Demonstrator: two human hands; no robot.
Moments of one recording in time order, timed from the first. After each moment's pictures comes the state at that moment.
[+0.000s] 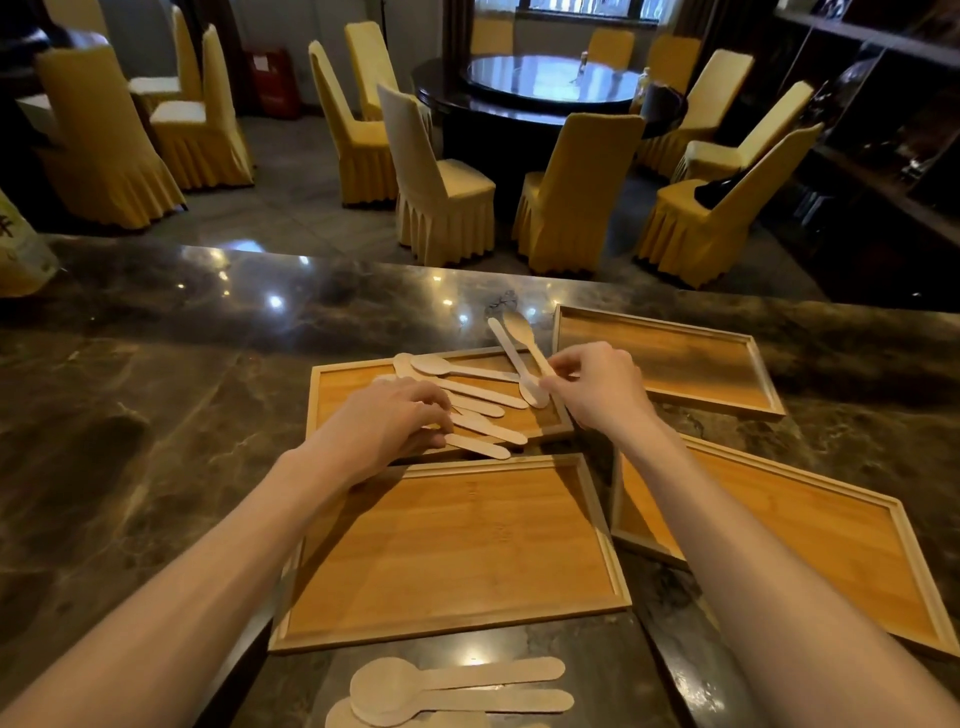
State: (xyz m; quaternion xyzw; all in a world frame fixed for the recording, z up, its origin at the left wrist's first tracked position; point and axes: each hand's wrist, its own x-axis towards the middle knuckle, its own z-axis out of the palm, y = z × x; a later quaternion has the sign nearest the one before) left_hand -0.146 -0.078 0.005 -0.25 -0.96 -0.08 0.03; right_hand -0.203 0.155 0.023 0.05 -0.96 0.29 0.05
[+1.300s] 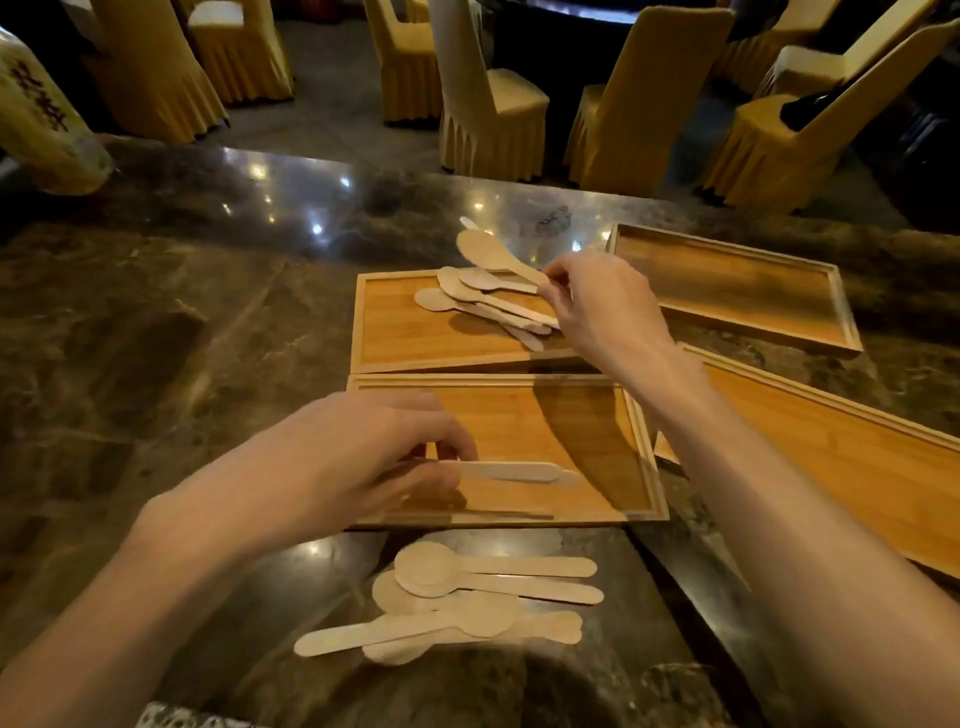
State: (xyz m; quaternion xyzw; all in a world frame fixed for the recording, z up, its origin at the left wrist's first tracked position) left_hand -0.011 -0.079 0.073 -0.25 -0.94 -0.20 -0.09; right_hand -0.168 0.111 0.039 0.19 -0.95 0.21 0.12
